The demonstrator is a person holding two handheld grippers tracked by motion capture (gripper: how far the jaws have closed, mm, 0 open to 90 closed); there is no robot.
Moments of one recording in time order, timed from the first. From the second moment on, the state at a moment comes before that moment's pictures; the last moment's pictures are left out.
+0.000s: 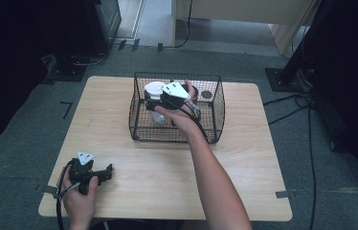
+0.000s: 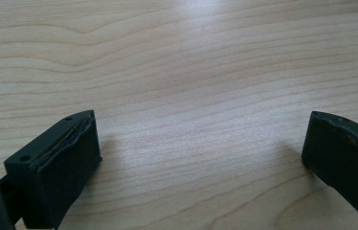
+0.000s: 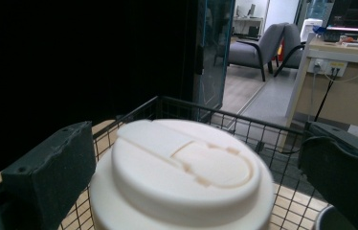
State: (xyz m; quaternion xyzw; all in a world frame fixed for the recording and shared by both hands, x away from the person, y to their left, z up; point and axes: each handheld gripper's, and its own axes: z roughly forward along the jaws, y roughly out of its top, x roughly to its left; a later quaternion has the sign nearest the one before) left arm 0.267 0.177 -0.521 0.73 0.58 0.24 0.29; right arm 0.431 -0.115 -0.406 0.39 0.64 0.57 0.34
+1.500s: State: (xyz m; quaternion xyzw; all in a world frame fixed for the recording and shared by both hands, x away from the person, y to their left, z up) left arm 0.267 0.176 -0.521 0.72 0.58 0.24 0.29; right arm 0.351 -0.204 -0.396 0.40 0.62 0.58 0.36
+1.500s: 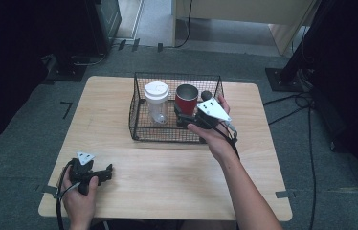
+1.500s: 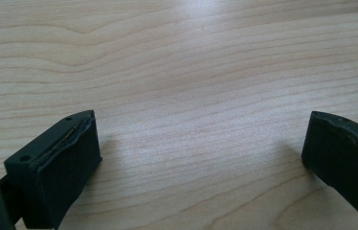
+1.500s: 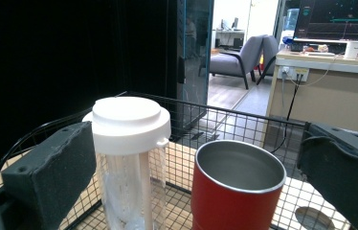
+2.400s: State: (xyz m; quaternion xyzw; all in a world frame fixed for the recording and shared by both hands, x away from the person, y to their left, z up) left arm 0.267 0.176 -0.521 0.72 0.58 0.24 0.29; right arm 0.301 -0.259 -0.426 0.43 0.60 0.57 0.37
